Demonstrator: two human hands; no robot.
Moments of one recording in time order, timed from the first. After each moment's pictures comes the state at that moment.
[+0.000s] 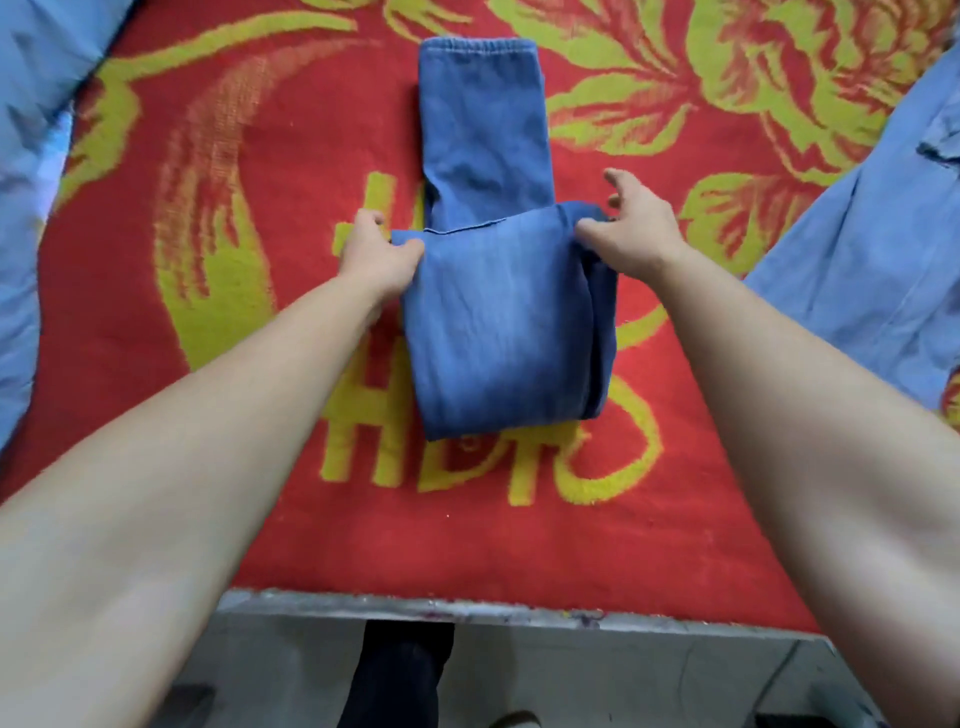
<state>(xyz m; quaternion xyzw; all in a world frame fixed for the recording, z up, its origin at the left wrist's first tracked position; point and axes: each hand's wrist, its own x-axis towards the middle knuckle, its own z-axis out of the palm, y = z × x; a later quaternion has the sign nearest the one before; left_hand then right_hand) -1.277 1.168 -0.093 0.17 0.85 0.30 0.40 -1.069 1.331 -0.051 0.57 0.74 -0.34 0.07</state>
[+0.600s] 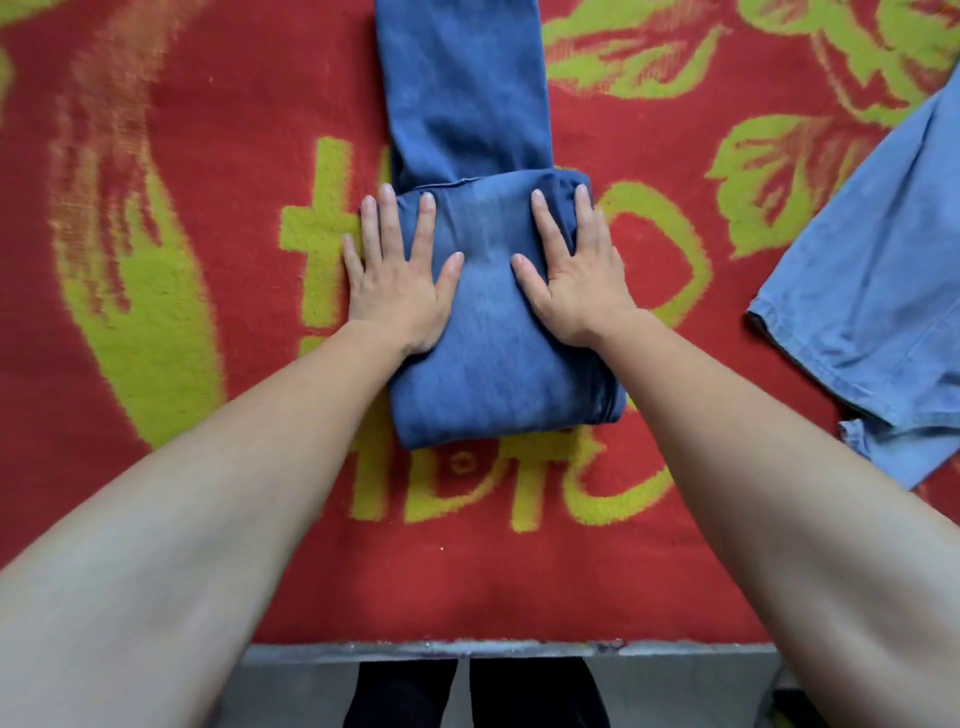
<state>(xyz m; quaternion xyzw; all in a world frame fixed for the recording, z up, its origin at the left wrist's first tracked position) -1.235 1.179 -0.196 0.49 0.84 0.02 0.22 -1.062 1.287 -0.169 0.48 0.83 -0.24 0.12</state>
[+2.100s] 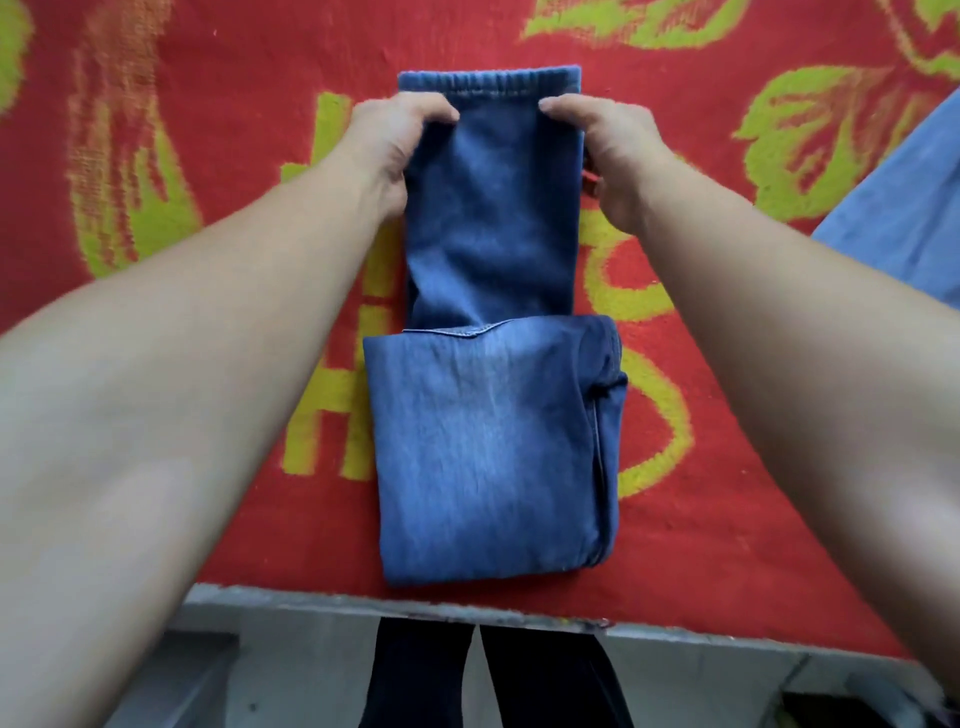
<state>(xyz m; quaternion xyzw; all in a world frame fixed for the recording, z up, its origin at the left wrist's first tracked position) -1.260 1.256 -0.124 0.00 0.69 0.49 0.53 -1.098 1.356 -0.130 0.59 0.46 -0.65 -0.11</state>
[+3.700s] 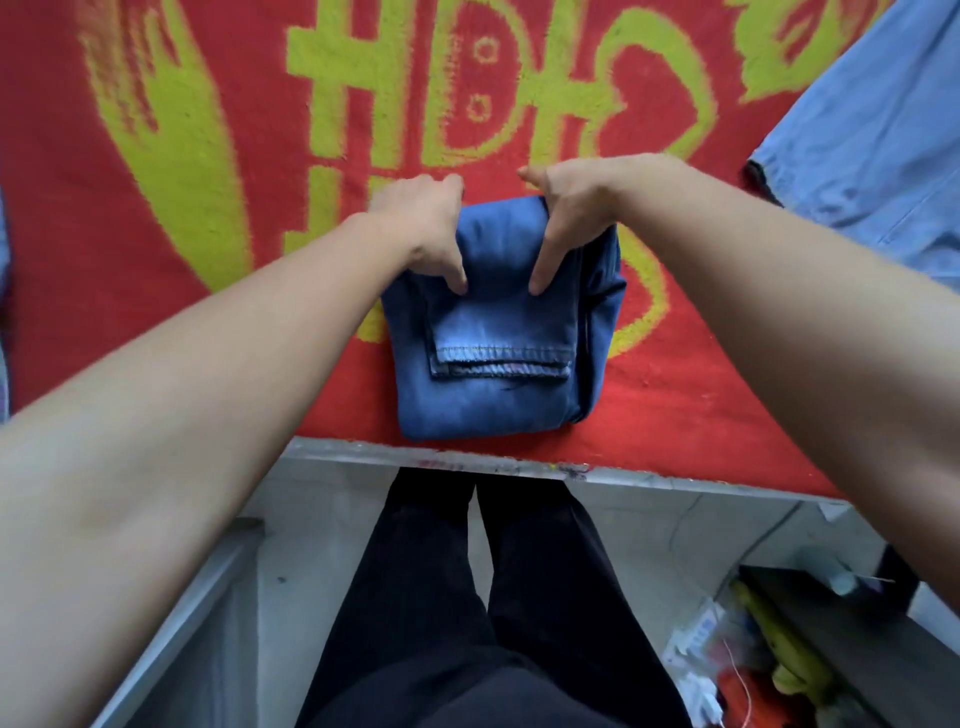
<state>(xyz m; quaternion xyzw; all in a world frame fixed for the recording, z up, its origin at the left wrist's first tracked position) -1.178 1.121 -0.095 0.53 0.74 -0.17 0.38 -1.044 1.247 -0.080 0.31 0.78 -0.28 0.46</state>
